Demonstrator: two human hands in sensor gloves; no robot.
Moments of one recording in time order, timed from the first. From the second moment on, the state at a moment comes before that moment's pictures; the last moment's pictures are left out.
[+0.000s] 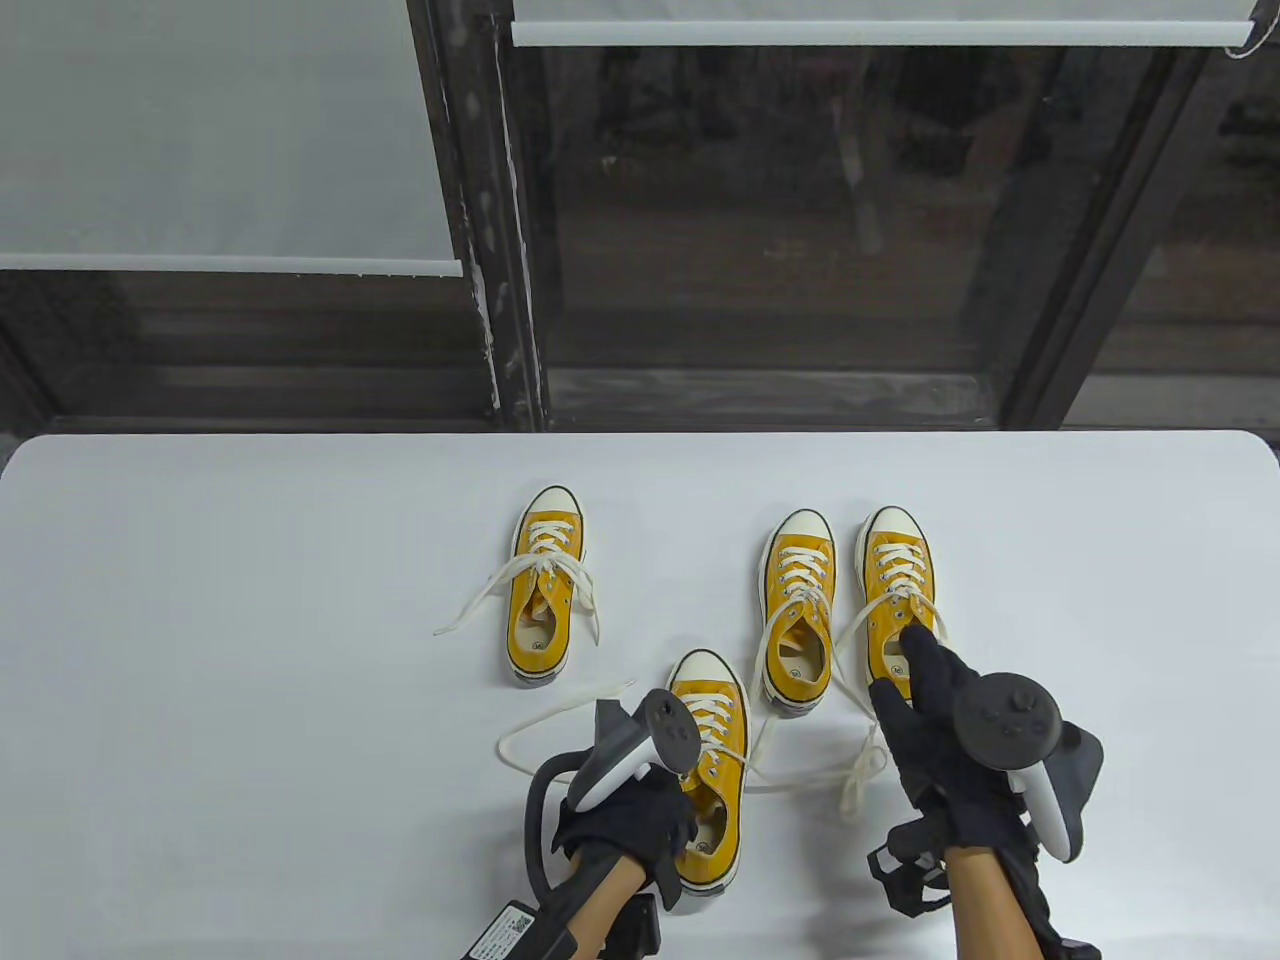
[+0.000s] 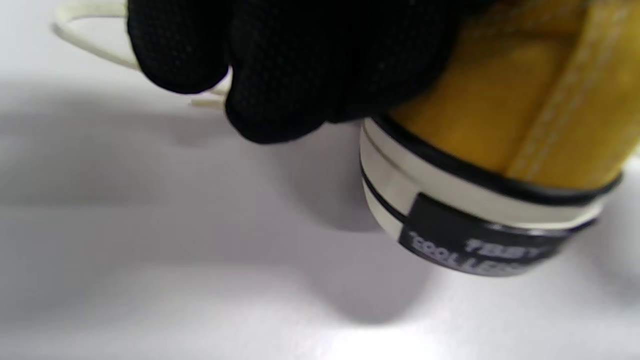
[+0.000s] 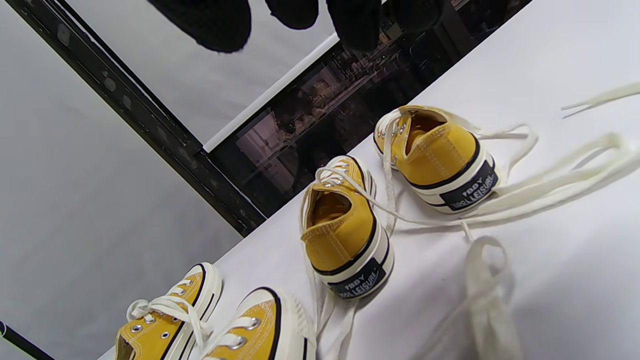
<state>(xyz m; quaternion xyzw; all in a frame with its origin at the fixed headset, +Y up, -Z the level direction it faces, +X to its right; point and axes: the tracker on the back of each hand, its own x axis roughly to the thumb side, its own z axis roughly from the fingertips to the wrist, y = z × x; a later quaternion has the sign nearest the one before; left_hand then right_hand) -0.053 -0.724 -0.312 -0.30 -0.03 0.11 0.95 0.235 -0.673 -0.295 -0.12 0.00 0.93 0.35</state>
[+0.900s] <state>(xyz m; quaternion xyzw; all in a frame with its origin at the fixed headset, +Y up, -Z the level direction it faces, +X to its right) -0.046 -0.702 -0.461 -0.23 0.13 0.07 0.96 0.232 -0.676 -0.296 -0.12 -0.01 0.94 0.32</state>
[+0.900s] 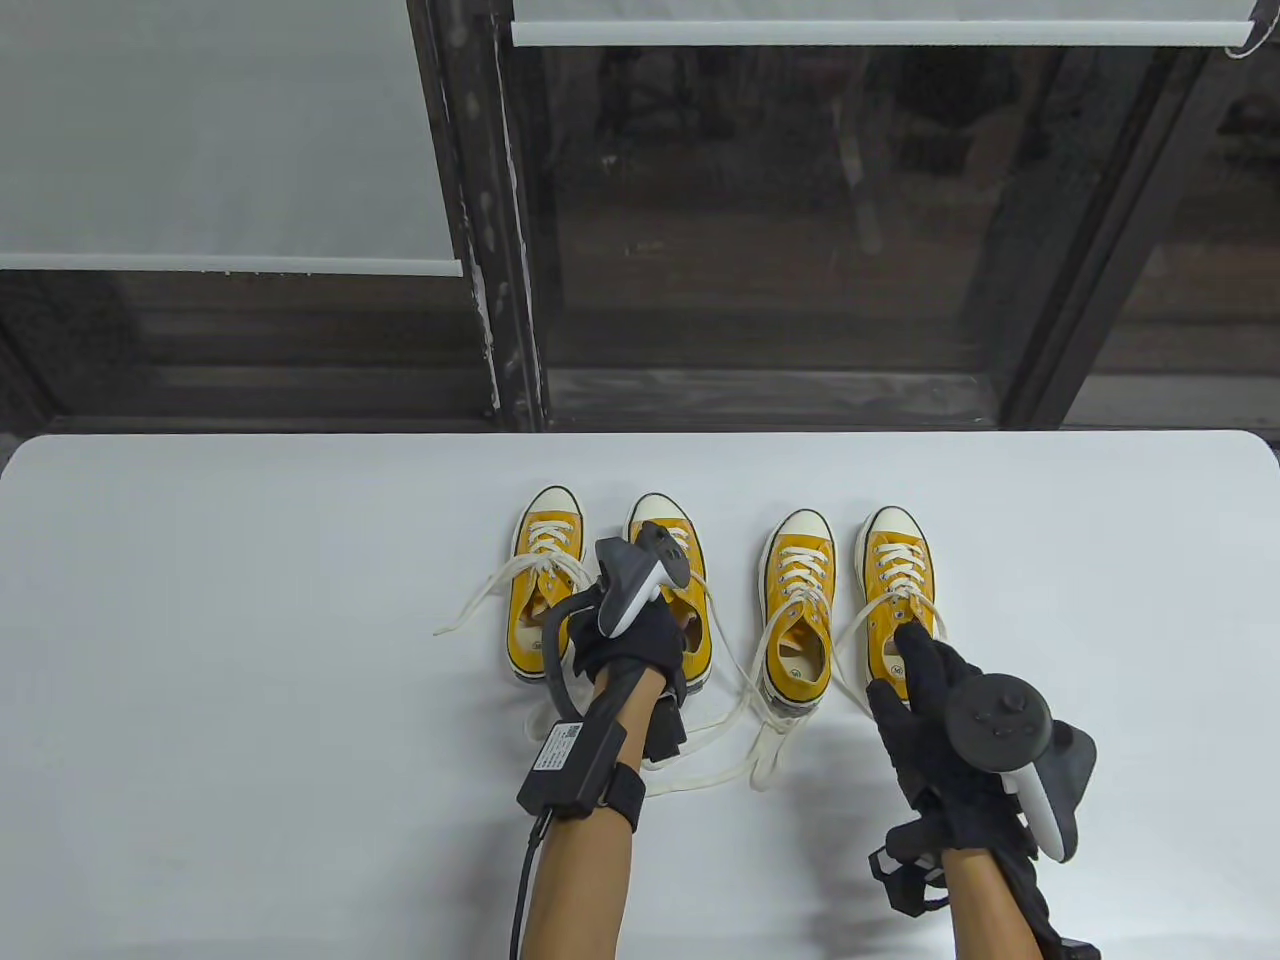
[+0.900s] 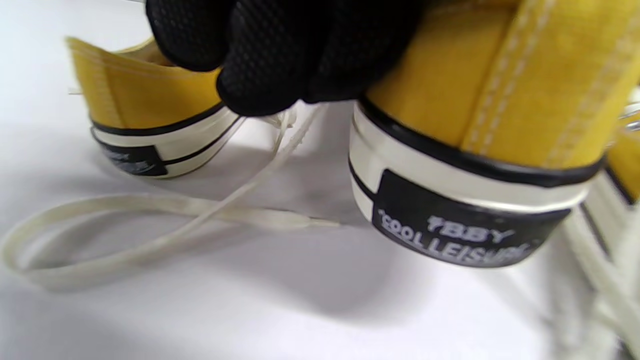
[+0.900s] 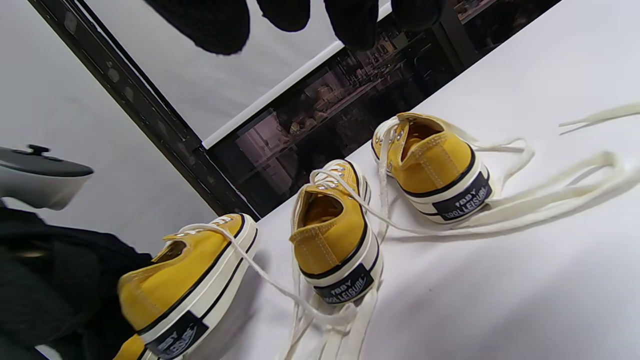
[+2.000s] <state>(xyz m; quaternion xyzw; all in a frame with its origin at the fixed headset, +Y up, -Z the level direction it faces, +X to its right) -0.189 -0.735 -0.469 -0.25 0.29 0.20 0.90 0.228 -0.682 -0.300 -0.12 0.02 0.95 0.30</state>
